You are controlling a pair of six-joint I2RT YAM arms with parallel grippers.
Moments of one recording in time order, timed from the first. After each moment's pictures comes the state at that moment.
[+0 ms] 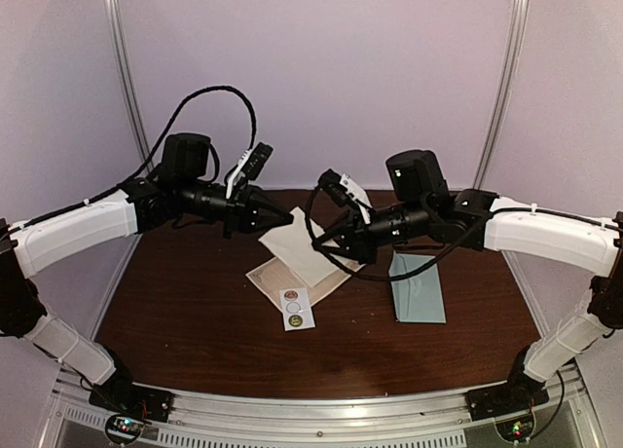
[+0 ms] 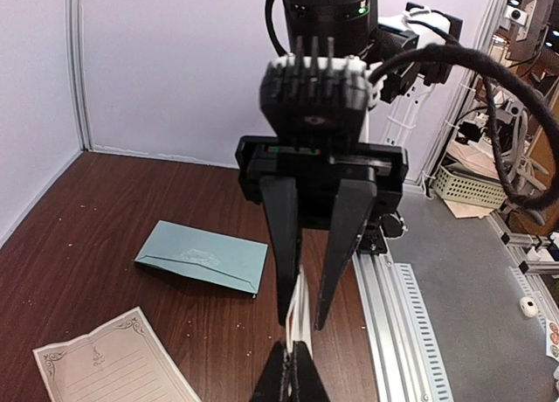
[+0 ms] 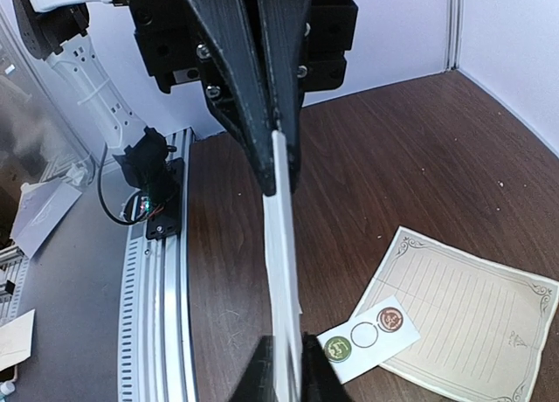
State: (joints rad) left arm -0.66 1.43 1.20 -0.15 0.96 0.14; right arm 0.88 1.47 1.24 -0.22 -0.53 -0.02
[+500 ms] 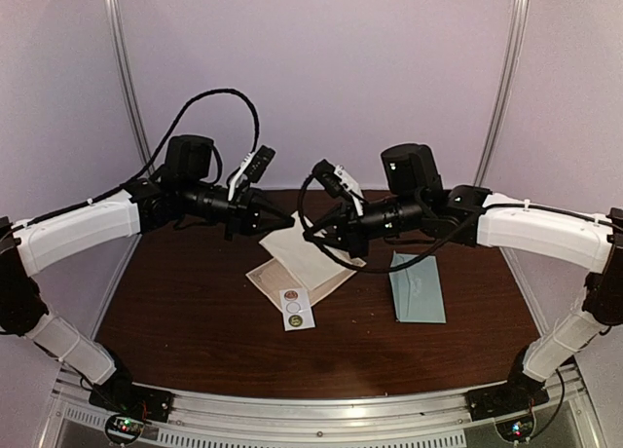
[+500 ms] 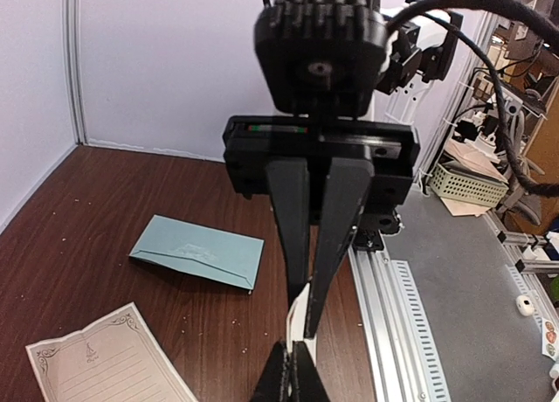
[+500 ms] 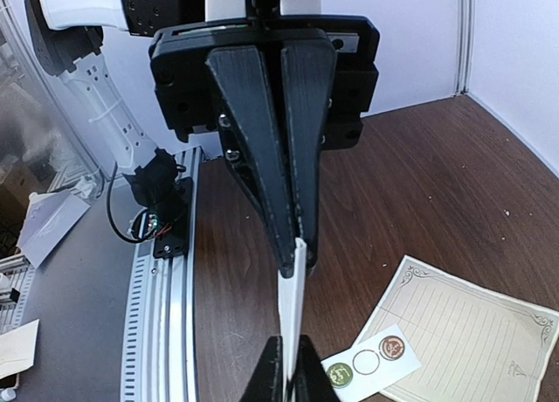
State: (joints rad) left arm -0.66 1.45 1.20 -0.15 0.97 0.14; right arm 0.88 1.51 1.29 -0.17 -0.56 0.00
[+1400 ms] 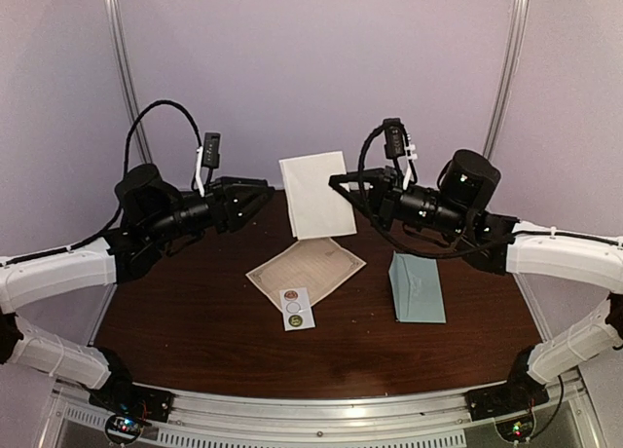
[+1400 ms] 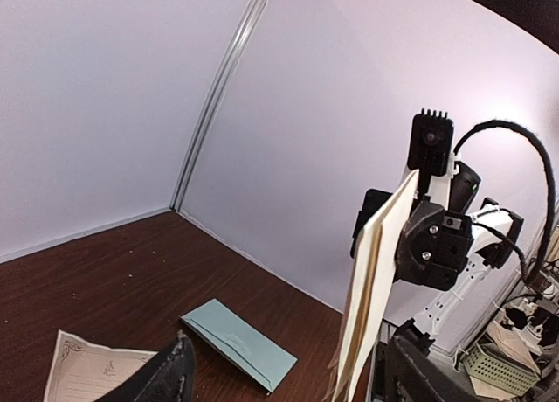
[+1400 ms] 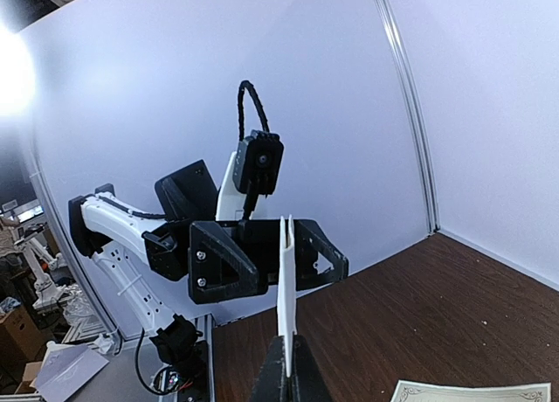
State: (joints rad) left arm -0.69 1.19 0.81 0.53 0.49 -0.48; right arm 0.85 1.31 0.99 0.50 -0.43 0.37
